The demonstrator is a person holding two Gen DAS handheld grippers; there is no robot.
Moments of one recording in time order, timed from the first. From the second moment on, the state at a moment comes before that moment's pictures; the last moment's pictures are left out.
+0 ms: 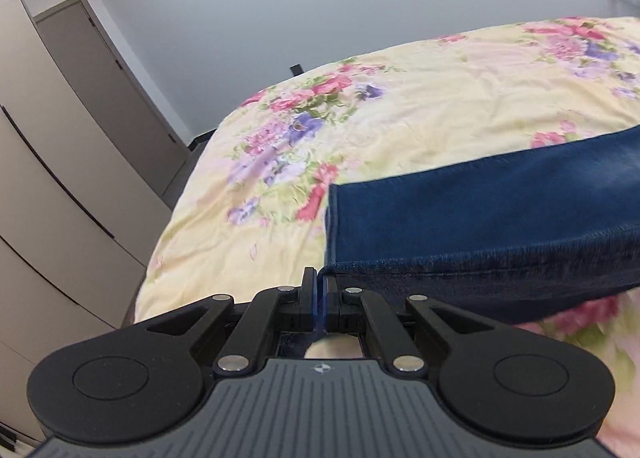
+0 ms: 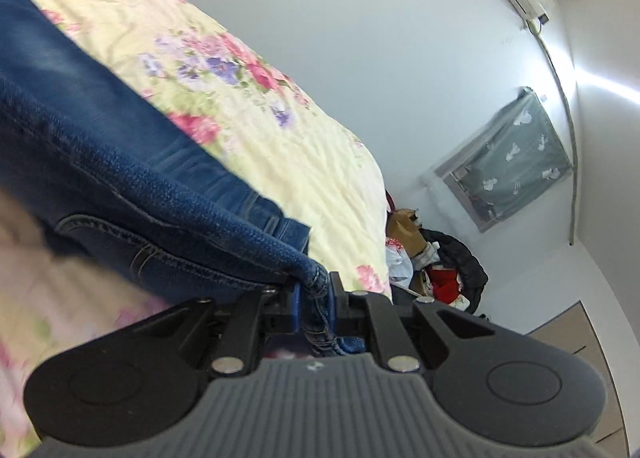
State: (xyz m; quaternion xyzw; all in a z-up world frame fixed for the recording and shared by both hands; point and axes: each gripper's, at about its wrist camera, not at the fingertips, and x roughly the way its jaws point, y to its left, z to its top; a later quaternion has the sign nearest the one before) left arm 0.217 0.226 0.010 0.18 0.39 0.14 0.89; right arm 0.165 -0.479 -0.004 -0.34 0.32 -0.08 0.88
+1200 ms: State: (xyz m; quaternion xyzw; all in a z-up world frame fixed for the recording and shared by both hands) left arm 0.453 0.213 -0.130 0.27 0.46 0.11 0.84; right arm 0.449 -0.449 -0.177 -0.41 0.45 -0.10 0.78
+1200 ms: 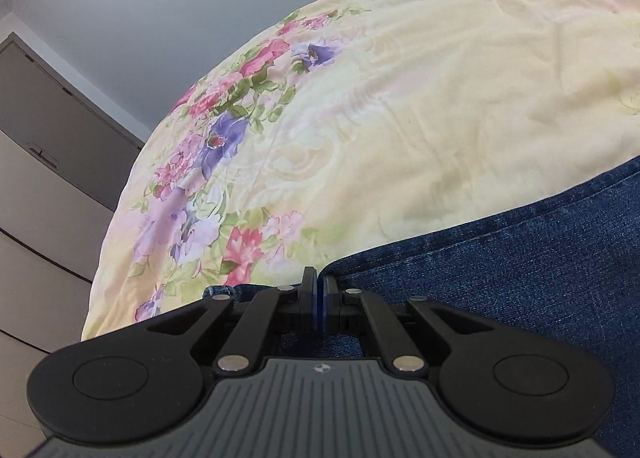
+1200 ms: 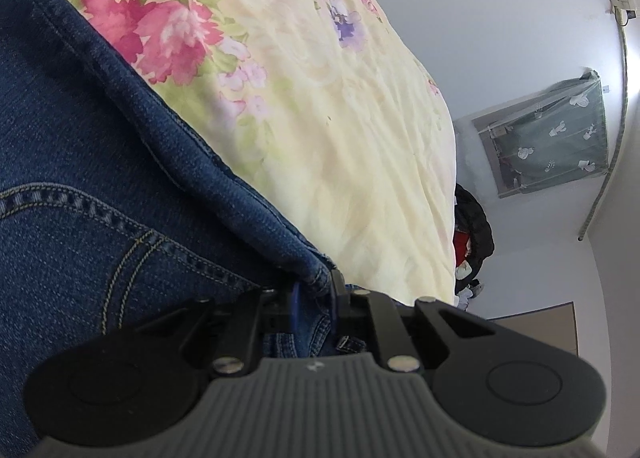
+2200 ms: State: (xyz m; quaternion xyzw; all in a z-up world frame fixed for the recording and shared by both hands) left arm 0.294 0.364 -0.085 -0.24 0.41 0.18 0.86; right arm 0.360 -0.429 -0.095 -0.19 0.49 -0.16 0.84
